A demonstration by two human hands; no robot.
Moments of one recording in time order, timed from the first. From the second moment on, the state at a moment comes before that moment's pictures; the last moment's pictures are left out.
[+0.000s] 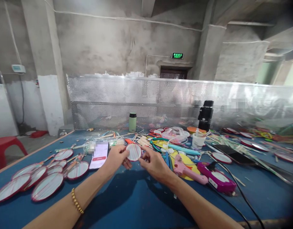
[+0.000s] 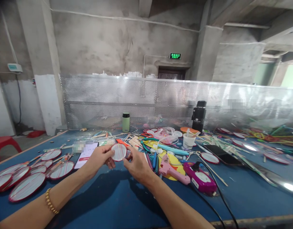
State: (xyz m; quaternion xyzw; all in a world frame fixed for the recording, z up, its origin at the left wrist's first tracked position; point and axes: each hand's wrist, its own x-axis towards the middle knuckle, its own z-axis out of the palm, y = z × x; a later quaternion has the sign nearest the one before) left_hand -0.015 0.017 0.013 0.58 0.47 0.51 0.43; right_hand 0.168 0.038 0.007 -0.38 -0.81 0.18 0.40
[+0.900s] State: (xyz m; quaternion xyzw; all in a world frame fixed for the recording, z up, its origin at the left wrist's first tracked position) left_hand -0.020 0.016 0.014 0.58 0.45 0.49 0.47; right_hand 0.174 0.037 0.006 -0.29 -0.81 0.35 0.36
